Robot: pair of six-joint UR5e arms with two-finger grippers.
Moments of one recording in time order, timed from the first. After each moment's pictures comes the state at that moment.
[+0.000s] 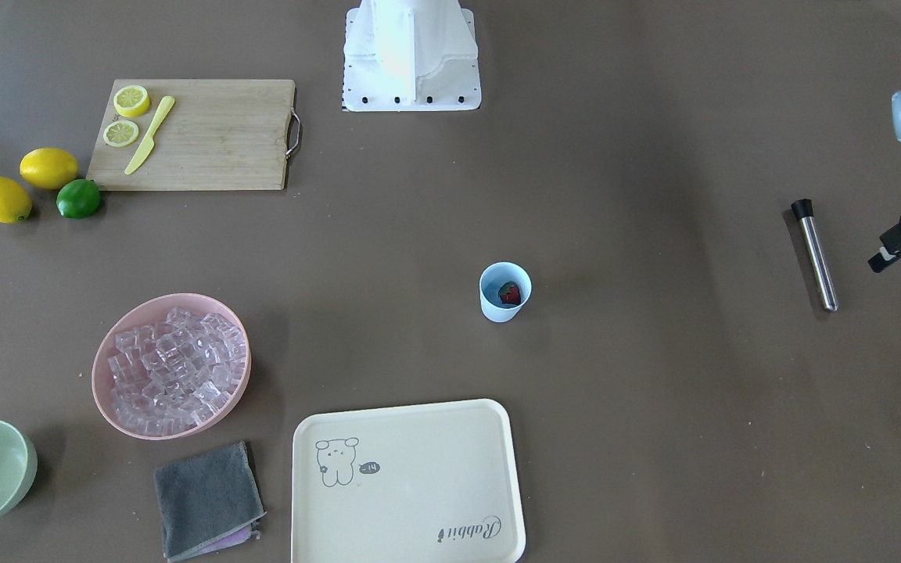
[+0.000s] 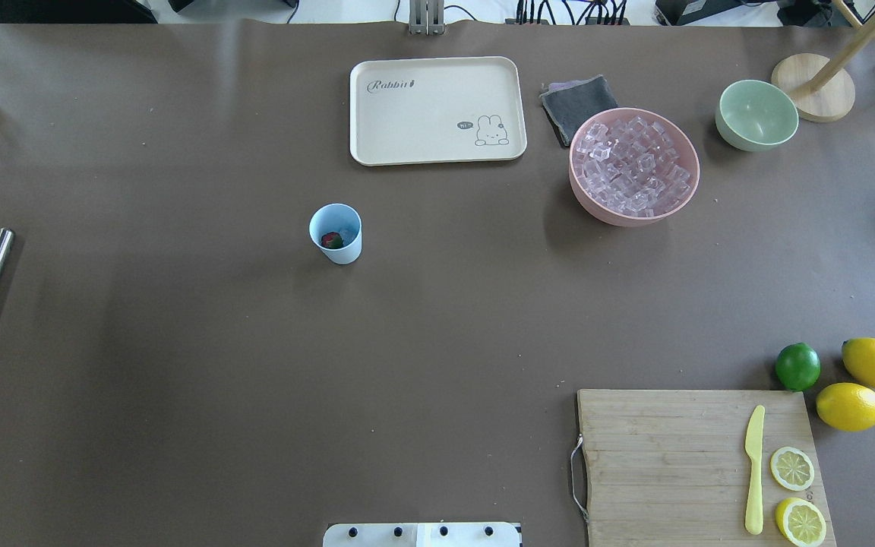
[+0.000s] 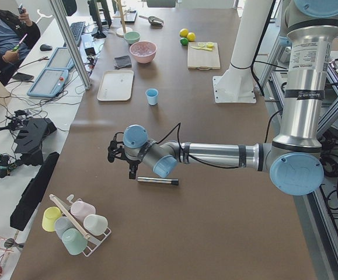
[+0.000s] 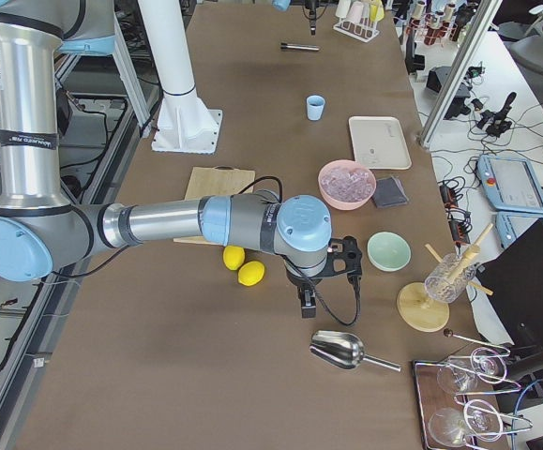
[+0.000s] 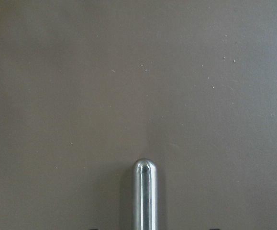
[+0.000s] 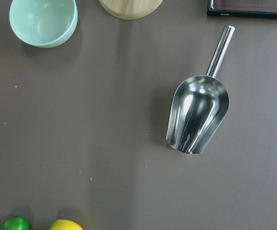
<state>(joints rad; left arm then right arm) -1.38 -1.63 -1.54 -2.11 -2.44 -0.57 1.75 -1.59 1.77 -1.82 2.45 -0.26</state>
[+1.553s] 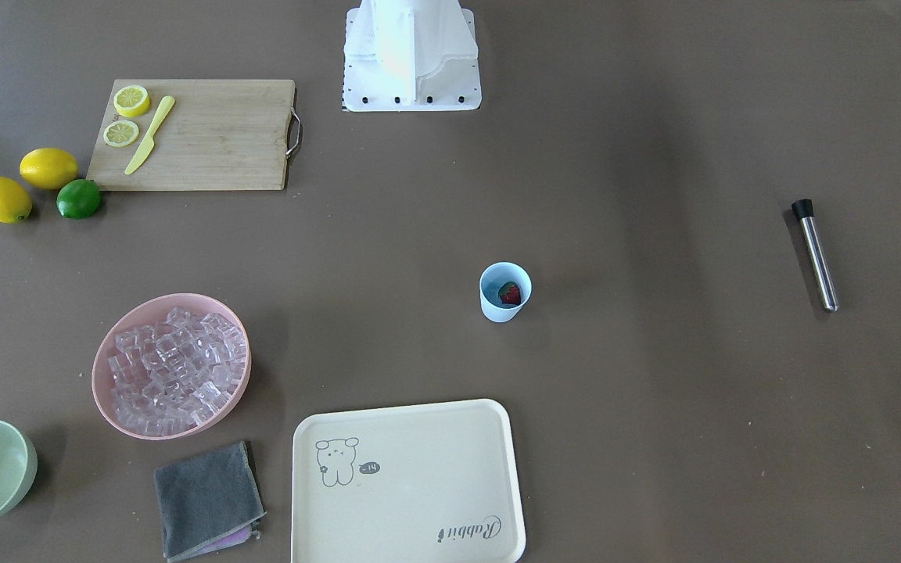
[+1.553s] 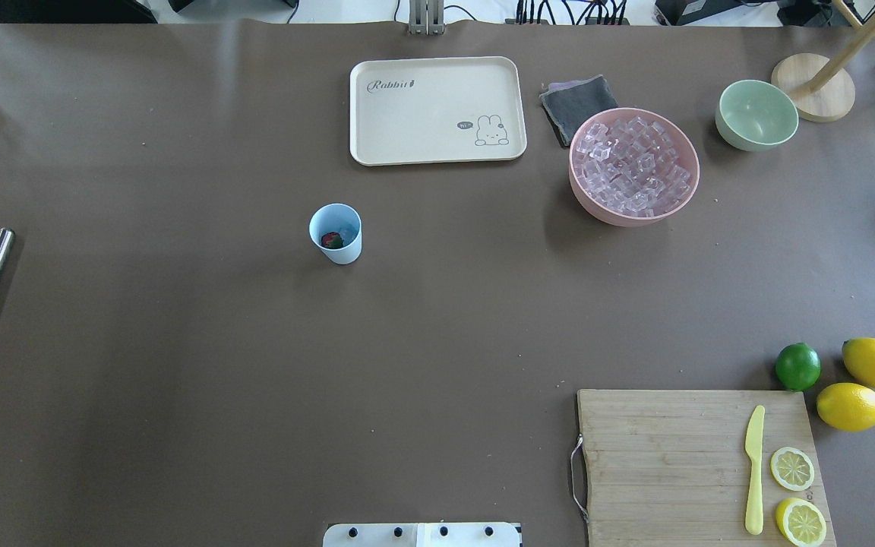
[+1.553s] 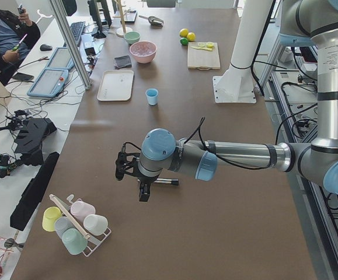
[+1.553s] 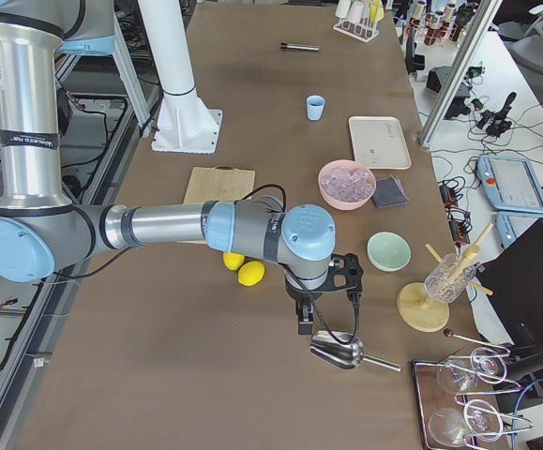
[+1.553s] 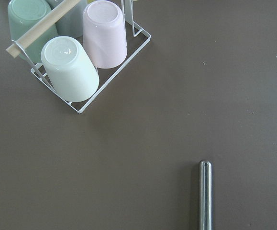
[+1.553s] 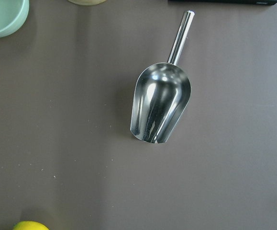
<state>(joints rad) -1.67 -1.43 -1.73 -1.83 -2.42 -0.20 1.75 -1.57 1.71 -1.82 2.33 -0.22</state>
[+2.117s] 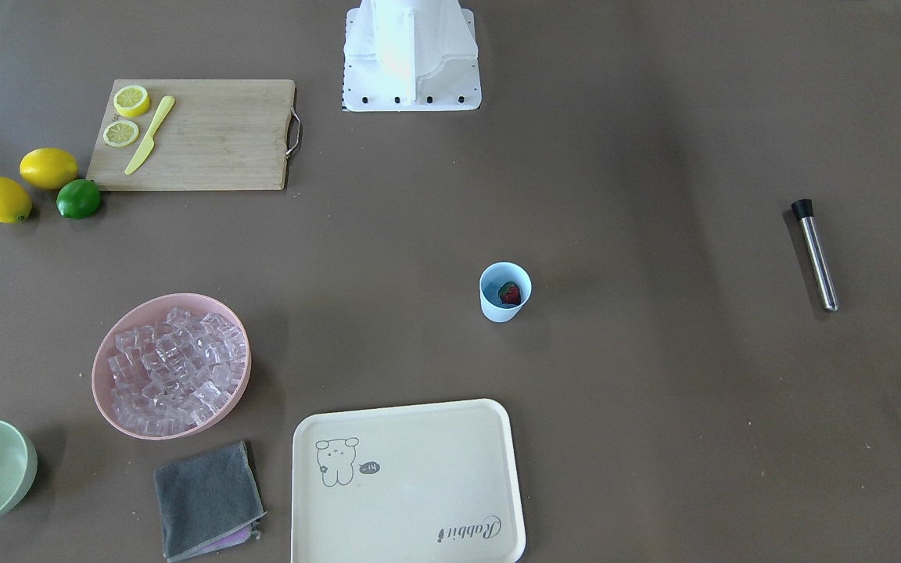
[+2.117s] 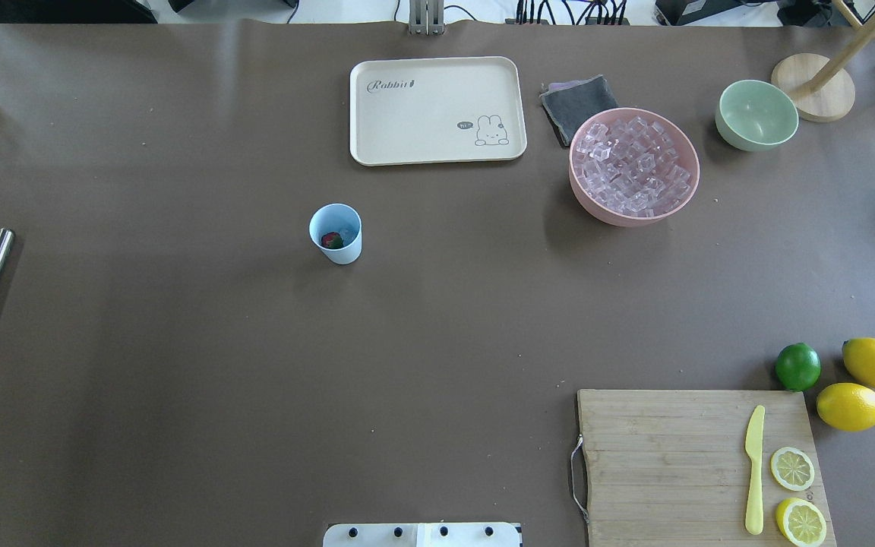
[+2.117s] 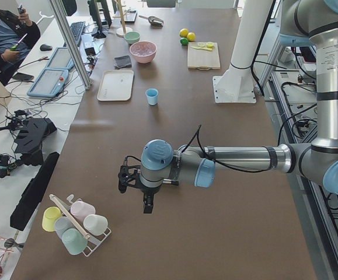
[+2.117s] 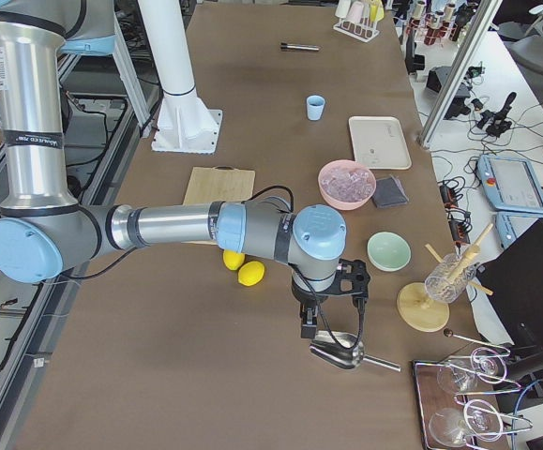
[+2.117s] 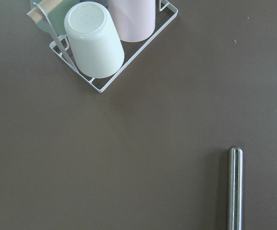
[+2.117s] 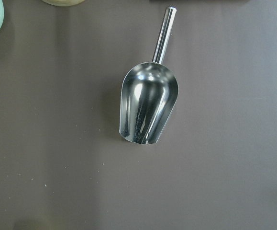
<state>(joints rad) -1.62 -1.44 -1.69 -1.81 -2.34 -0.19 1.73 -1.55 1.69 -1.82 2.31 -0.16</state>
